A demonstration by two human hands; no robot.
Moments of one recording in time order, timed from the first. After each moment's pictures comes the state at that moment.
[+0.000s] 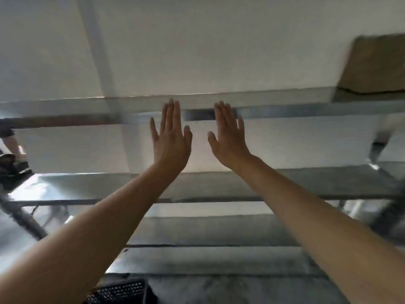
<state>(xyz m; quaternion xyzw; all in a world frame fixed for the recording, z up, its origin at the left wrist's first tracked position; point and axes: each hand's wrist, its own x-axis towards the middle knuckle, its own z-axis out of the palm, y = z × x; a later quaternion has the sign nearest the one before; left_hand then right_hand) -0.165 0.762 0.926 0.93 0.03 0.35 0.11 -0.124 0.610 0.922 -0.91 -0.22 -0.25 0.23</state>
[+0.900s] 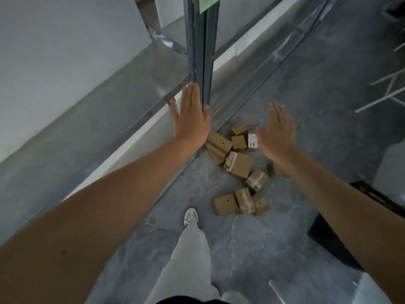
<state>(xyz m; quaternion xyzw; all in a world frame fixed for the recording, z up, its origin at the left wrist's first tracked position) -0.036 0.131 0.653 0.90 -0.37 -0.06 0.24 -0.205 -0.009 0.646 -0.90 0.42 -0.01 0.16</state>
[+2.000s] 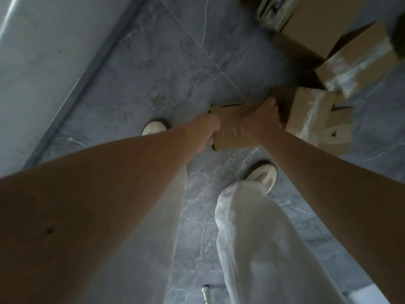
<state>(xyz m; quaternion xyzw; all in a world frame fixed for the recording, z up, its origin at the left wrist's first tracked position) -0.187 0.115 -0.090 0.67 0.29 -0.62 0.30 -0.268 -0.013 -0.078 -0.73 0.49 0.39 0.28</state>
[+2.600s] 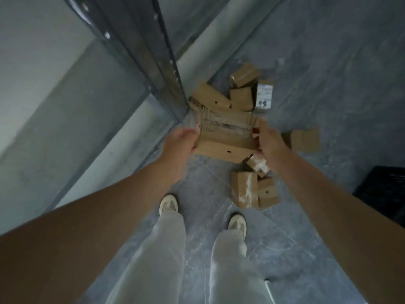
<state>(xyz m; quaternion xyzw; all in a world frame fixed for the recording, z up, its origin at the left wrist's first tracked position) -0.062 0.009 0.297 0.74 0.07 -0.47 0.49 -0.183 -0.155 0.266 -0.49 0.65 0.05 0.58</state>
